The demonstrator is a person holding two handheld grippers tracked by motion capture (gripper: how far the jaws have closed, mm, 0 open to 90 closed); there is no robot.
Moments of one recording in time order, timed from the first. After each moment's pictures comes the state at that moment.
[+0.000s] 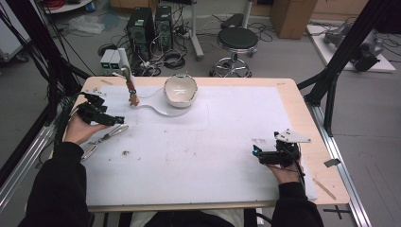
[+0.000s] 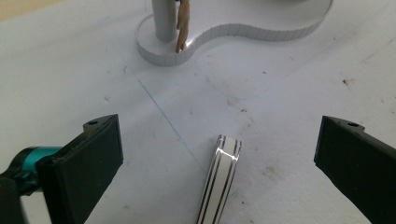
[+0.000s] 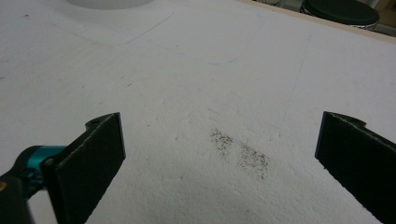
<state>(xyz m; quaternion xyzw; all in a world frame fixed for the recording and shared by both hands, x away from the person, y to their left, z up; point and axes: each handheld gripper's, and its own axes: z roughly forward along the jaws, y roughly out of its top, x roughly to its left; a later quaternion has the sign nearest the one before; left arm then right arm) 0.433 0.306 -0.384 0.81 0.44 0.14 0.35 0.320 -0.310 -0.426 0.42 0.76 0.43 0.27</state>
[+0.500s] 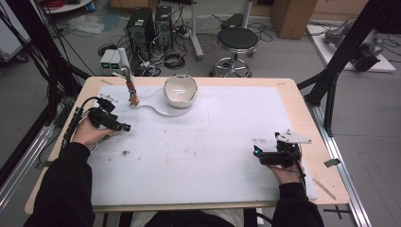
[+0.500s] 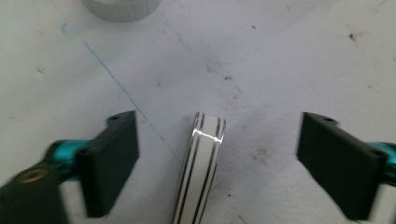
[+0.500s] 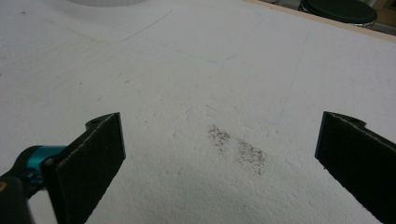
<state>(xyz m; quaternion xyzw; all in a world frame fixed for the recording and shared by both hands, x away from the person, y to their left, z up) 0.444 0.288 -0.412 0.85 0.43 0.08 0.29 0.319 -0.312 -0.427 0.42 0.76 0.42 0.27</state>
